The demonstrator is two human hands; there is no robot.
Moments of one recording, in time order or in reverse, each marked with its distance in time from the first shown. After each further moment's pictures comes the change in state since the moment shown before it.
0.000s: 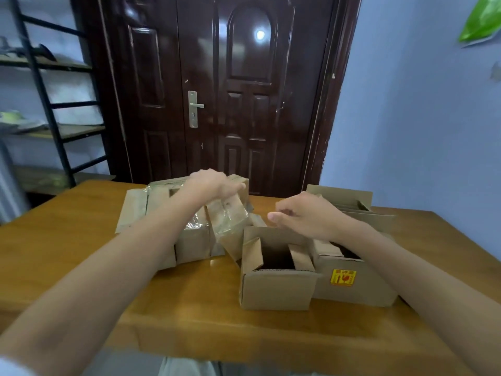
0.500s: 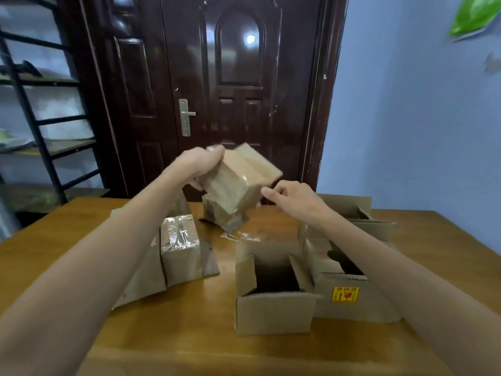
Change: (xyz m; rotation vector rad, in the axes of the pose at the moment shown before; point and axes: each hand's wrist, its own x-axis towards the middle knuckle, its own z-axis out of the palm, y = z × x) left_hand 0.066 -0.005 -0.043 -0.749 0.068 -0.073; right_hand 0.063 0.047 0.008 0.330 0.219 0.330
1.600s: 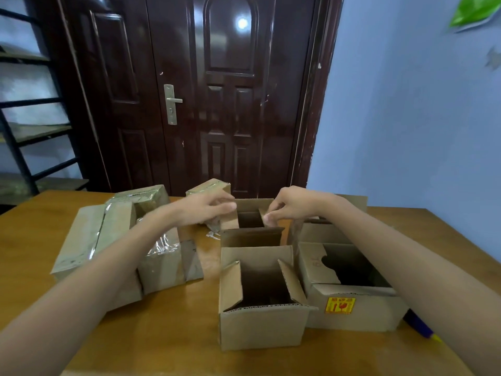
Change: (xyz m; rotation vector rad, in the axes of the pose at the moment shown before) left_hand 0.008 -0.074 0.071 0.216 -0.475 0.446; right_hand 0.057 0.048 -0.007 -0.213 -0.511 -0.098
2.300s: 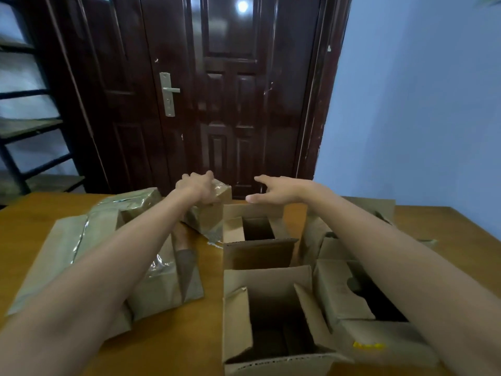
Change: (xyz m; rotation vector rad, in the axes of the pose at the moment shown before) left_hand 0.138 -0.056 -0.018 0.491 0.202 -0.455; right_hand 0.109 0.017 -0.006 0.003 -0.025 0.165
